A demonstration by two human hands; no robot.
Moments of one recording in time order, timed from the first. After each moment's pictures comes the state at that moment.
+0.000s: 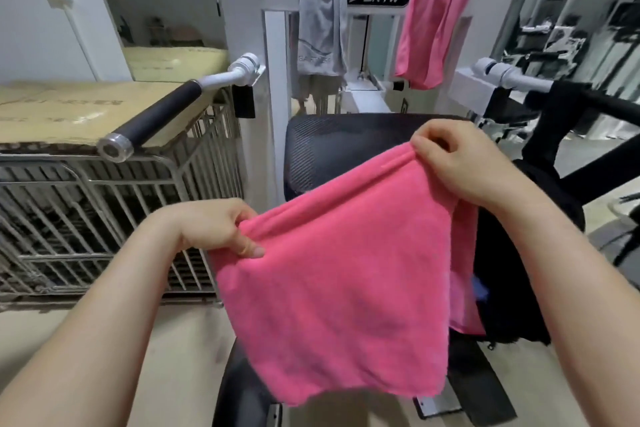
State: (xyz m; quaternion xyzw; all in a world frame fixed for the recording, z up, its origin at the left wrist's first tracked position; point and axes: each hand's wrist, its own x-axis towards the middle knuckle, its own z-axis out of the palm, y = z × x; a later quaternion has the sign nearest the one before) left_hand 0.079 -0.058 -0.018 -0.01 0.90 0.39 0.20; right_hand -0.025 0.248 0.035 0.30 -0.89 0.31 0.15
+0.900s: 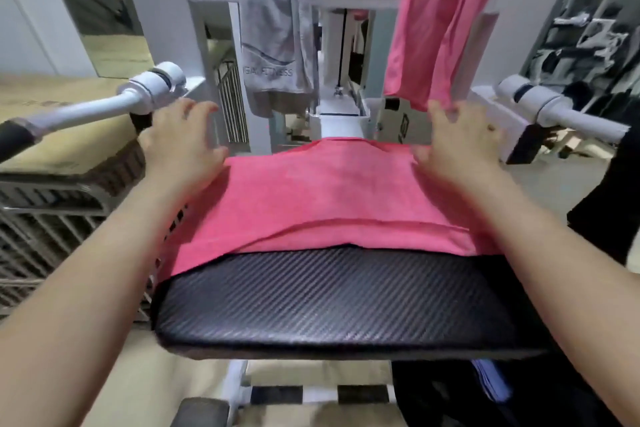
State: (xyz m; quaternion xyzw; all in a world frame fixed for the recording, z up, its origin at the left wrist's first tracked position) left_hand -0.213 -0.051 -0.009 -0.20 0.94 0.10 -0.25; right_hand -0.349 0.269 -0.004 0.13 -0.97 0.05 0.19
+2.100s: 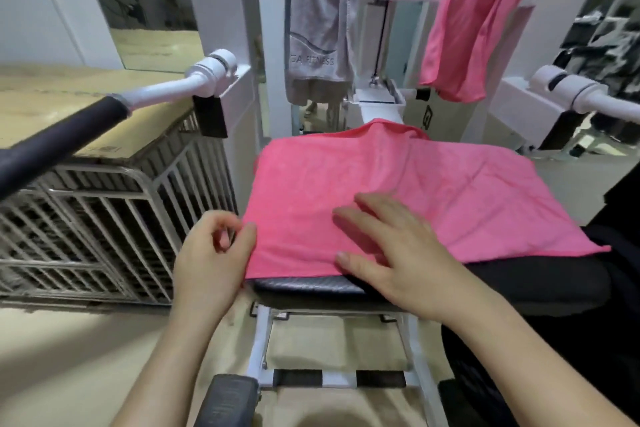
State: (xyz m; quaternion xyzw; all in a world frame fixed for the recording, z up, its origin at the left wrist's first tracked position) left_hand -0.061 -0.017 -0.094 -0.27 0.81 0.43 -0.29; right_hand -0.150 0.205 -0.050 0.41 -0.90 0.18 0.02
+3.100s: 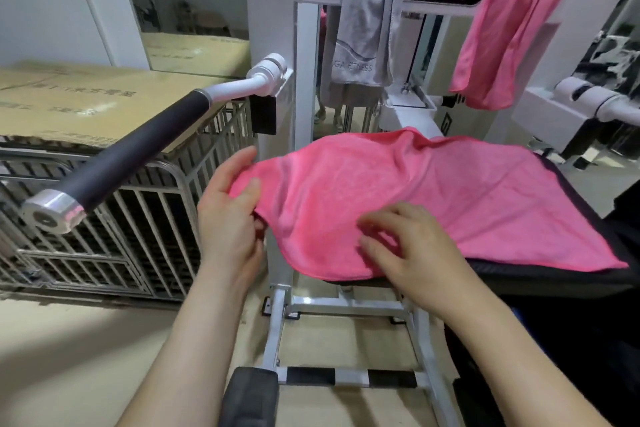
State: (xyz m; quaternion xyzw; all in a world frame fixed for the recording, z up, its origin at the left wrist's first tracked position) left_hand -0.033 -0.057 -0.049 -0.17 0.51 0.76 -0.38; right_hand -0.093 0.147 -0.051 0.37 -0.89 0.26 0.08
